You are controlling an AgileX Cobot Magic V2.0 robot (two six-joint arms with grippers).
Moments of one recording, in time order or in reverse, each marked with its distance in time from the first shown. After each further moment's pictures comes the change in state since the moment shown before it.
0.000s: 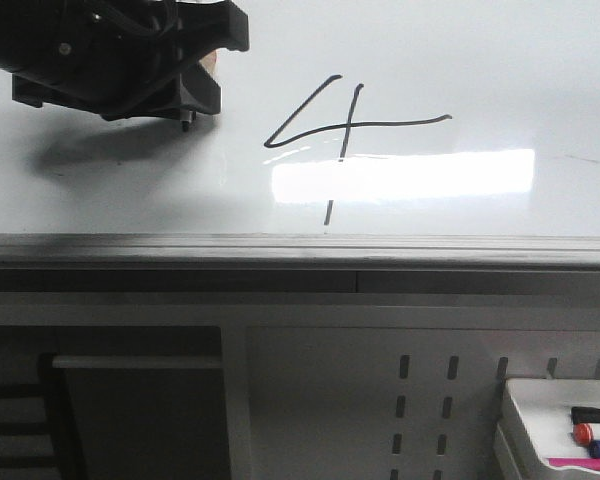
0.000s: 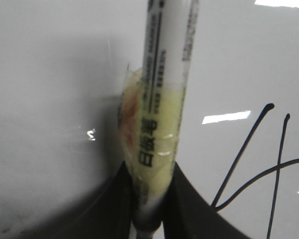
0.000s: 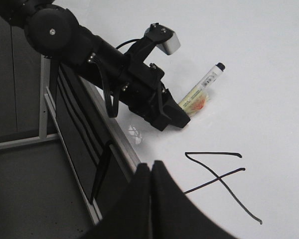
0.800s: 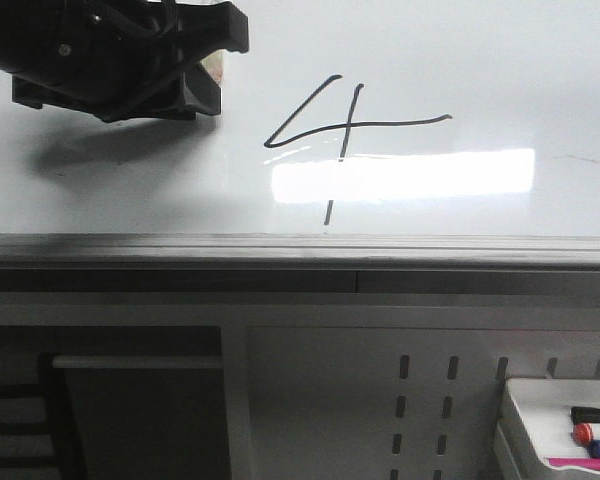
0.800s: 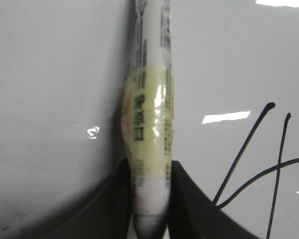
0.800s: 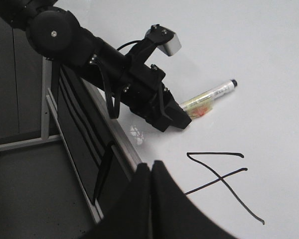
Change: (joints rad) left arm 0.001 0.000 0.000 -0.010 0.002 0.002; right arm 0.000 0.000 0.000 0.010 0.000 0.002
